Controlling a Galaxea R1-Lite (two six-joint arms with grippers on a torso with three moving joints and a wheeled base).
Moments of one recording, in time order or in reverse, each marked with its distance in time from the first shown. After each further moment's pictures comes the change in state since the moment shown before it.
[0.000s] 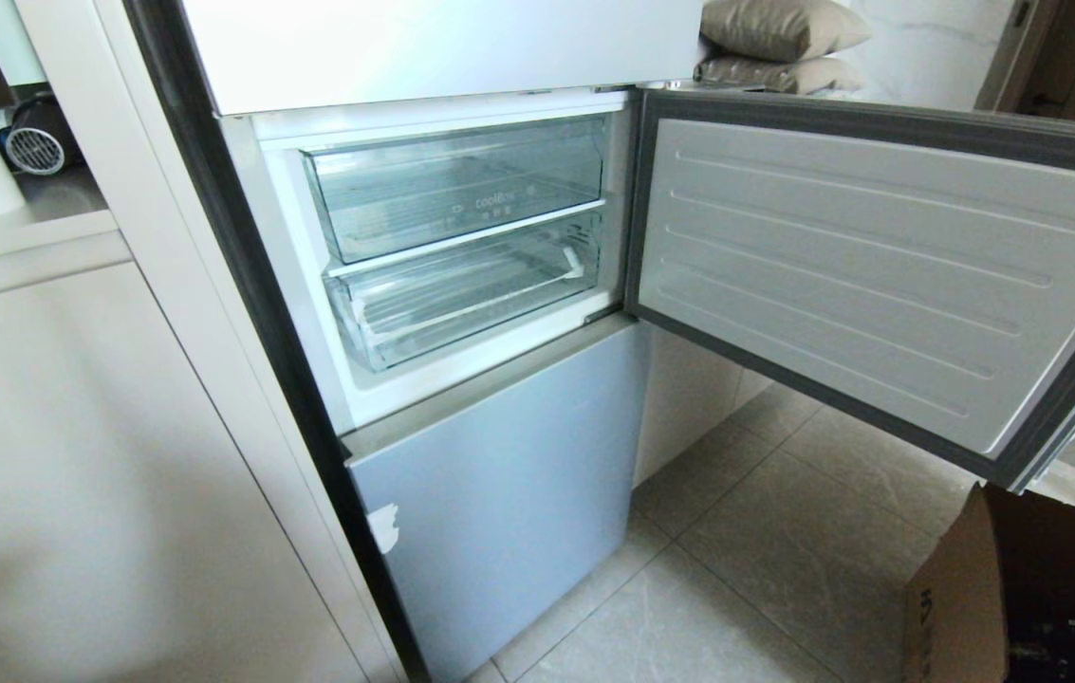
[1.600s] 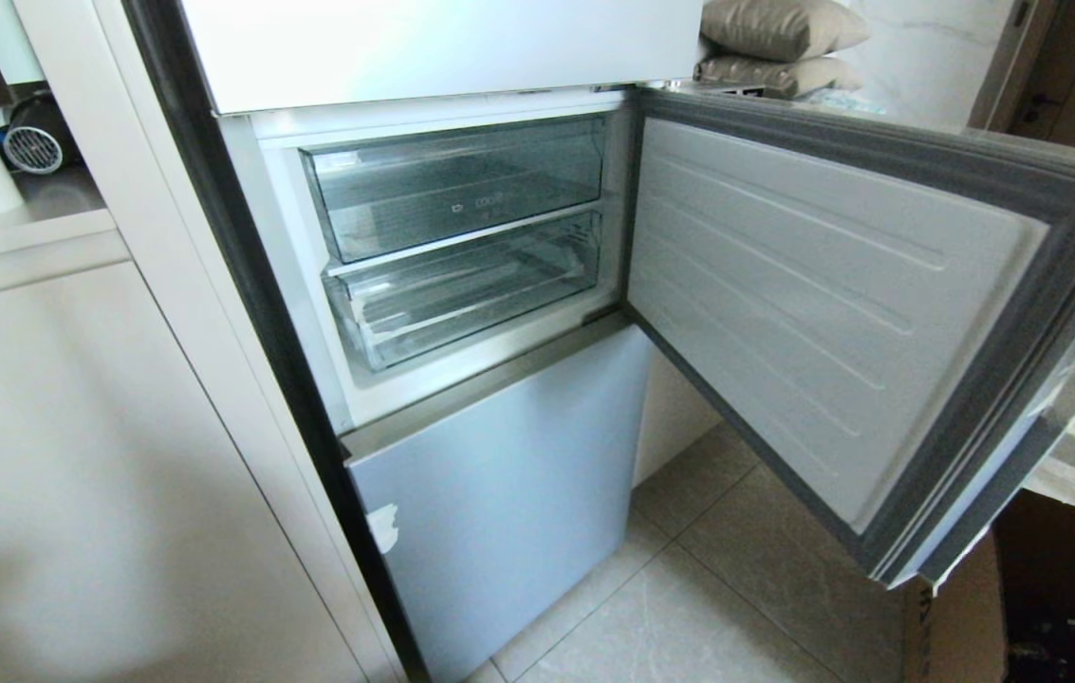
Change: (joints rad) left arm 0.000 0.000 0.000 0.000 0.000 0.000; right arm 0.258 -0.494 0.476 -0.021 0.572 0.472
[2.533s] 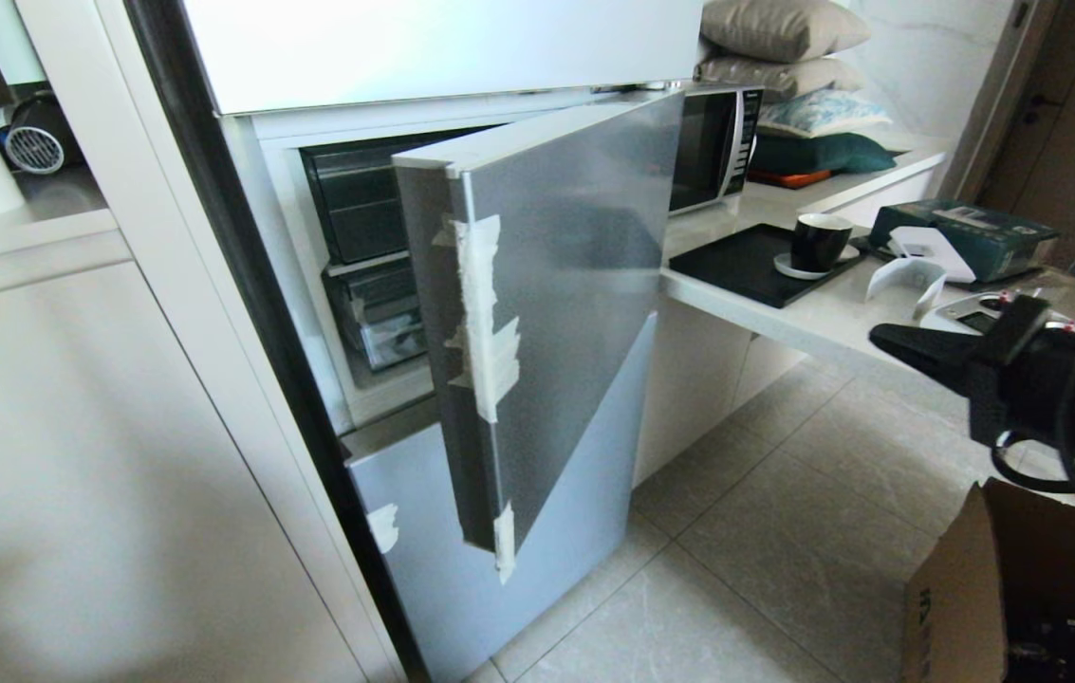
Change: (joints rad) left arm 0.000 0.000 0.000 0.000 0.000 0.000; right arm 0.799 0.033 -0.113 0.632 -0.991 -1.006
